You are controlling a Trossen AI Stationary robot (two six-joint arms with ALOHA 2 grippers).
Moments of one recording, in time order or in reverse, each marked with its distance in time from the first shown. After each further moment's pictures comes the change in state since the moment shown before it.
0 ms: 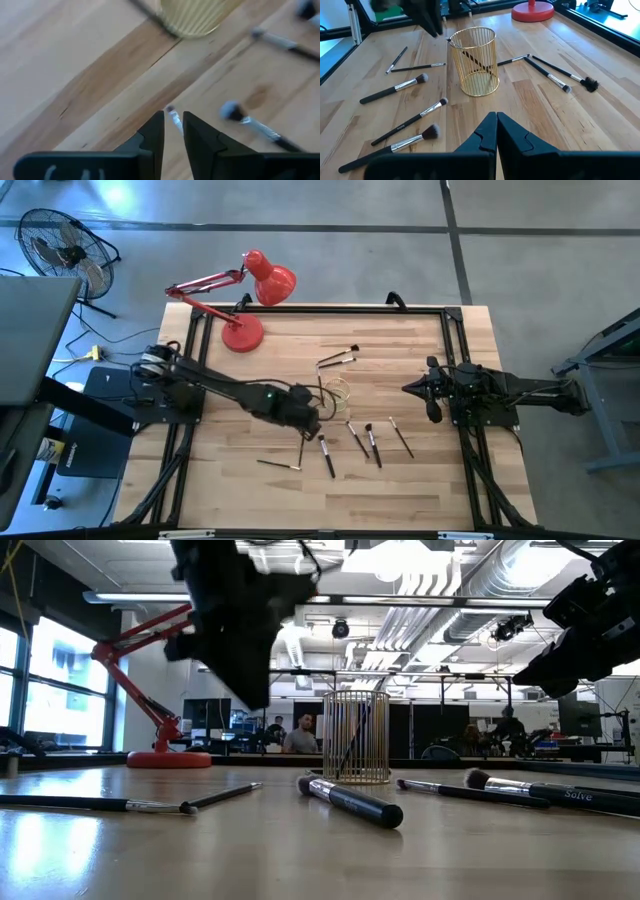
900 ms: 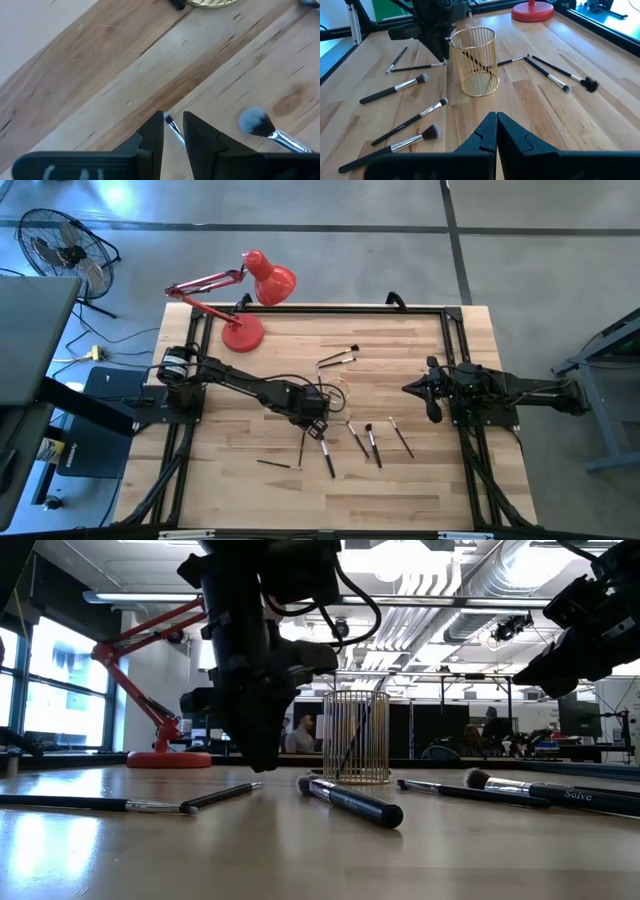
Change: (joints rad) left arm 0.090 0.152 0.003 0.099 0.201 0.054; right arm 0.000 0.000 0.000 0.000 0.000 0.000
